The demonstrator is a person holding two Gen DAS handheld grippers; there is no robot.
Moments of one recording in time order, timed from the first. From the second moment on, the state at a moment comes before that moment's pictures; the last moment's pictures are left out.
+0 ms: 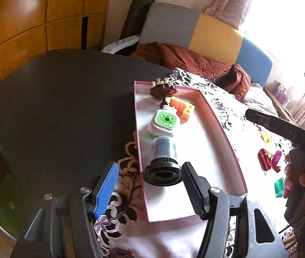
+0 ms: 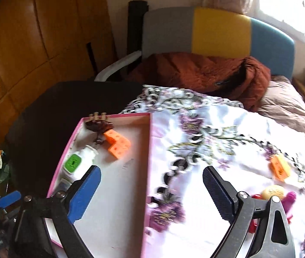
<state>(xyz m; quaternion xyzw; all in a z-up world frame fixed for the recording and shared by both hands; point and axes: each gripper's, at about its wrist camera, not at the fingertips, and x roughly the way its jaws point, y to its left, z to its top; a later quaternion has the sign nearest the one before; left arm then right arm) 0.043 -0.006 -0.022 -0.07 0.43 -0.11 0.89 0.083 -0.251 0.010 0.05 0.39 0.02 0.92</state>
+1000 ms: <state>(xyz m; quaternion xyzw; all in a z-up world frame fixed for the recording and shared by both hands) 0.033 -0.203 -0.015 0.09 0.44 -0.30 0.84 -0.038 -0.599 -0.042 0.36 0.33 -0.31 0.82</state>
